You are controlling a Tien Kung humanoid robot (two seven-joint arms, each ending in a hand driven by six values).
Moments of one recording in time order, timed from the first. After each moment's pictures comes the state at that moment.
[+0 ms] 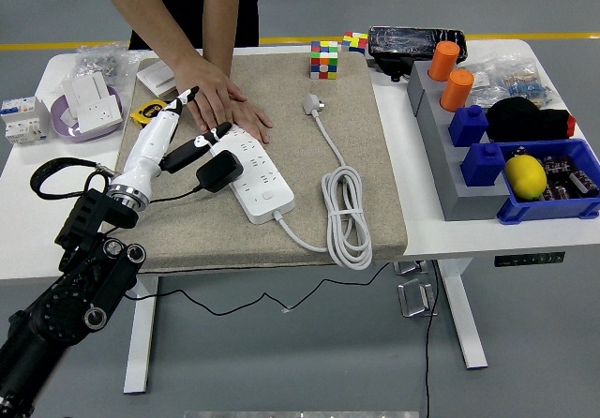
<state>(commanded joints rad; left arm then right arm) -0.32 0.02 -1.30 -1.14 1.83 0.23 -0.05 0.13 -0.38 0.33 0.38 0.16 -0.35 -0.15</state>
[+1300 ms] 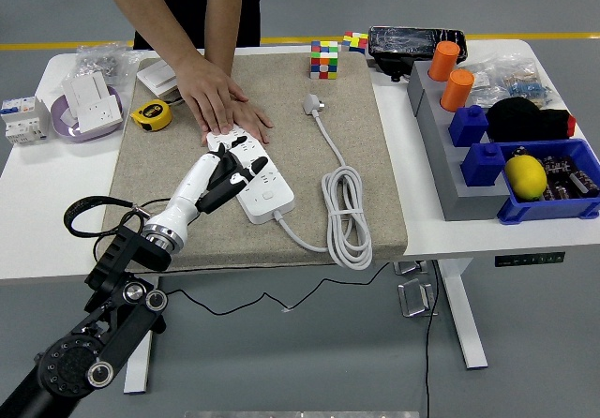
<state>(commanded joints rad) -0.21 0.02 -1.16 -1.31 1.80 0.16 0.05 0.13 -0.39 0.34 0.38 0.16 -0.35 -0.15</state>
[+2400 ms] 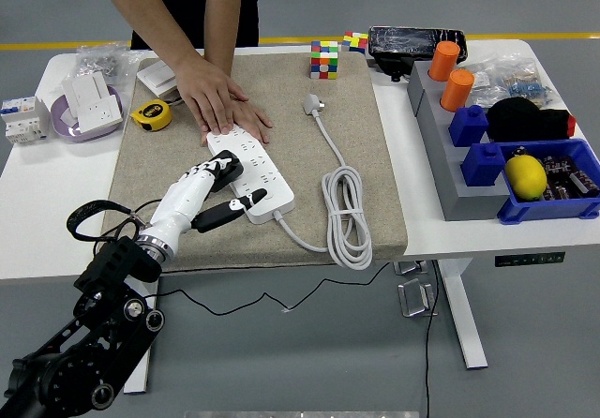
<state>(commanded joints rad) -0.17 0.03 -1.18 -1.30 2.14 0.10 0.11 0.13 -0.38 0.36 0.38 0.16 -0.35 -0.15</state>
